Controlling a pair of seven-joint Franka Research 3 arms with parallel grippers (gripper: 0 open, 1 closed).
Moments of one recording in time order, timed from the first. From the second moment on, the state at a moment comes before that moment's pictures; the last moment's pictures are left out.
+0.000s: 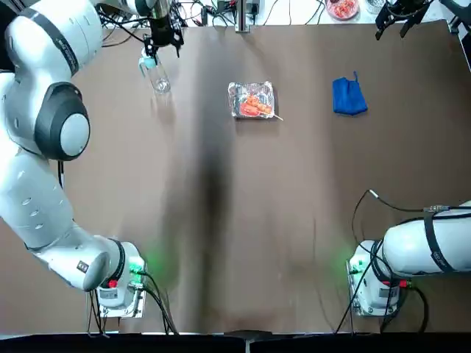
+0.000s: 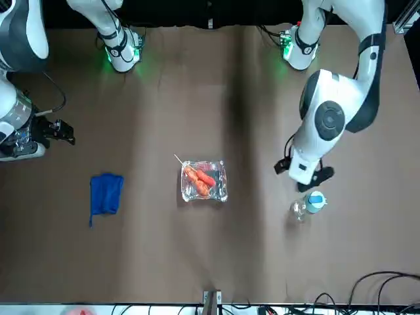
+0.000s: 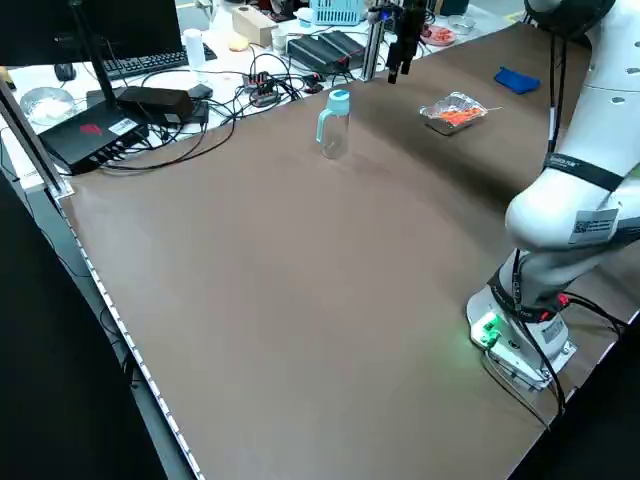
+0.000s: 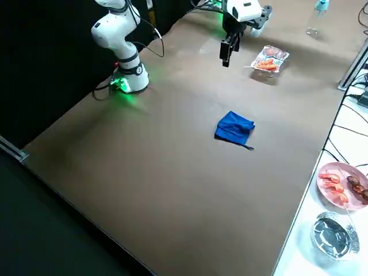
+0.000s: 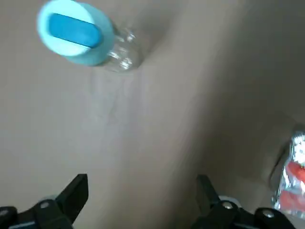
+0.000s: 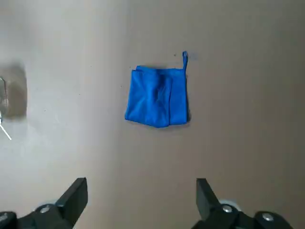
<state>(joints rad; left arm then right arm) -0.47 0.35 0.11 -1.61 -0.01 1.86 -0.68 0.02 0.03 -0.03 -1.79 0.01 1.80 -0.11</state>
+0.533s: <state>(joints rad) -0.59 0.54 0.02 -1.58 -0.02 2.11 -0.61 0.02 0.03 -0.03 -1.79 0.01 1.80 -0.11</state>
